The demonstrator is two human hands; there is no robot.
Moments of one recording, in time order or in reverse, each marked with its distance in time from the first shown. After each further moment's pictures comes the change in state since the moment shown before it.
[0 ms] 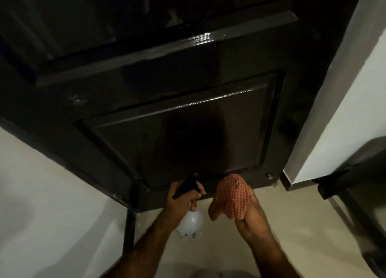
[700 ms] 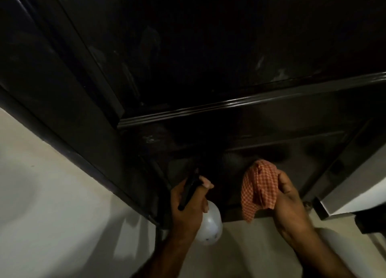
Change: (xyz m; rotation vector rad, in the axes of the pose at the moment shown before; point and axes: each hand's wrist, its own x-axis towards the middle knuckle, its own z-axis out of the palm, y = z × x) left_hand 0.007 0.144 -0.105 -0.144 0.354 0.210; right_hand -0.013 -0.070 0.199 -0.440 -0.004 -0.411
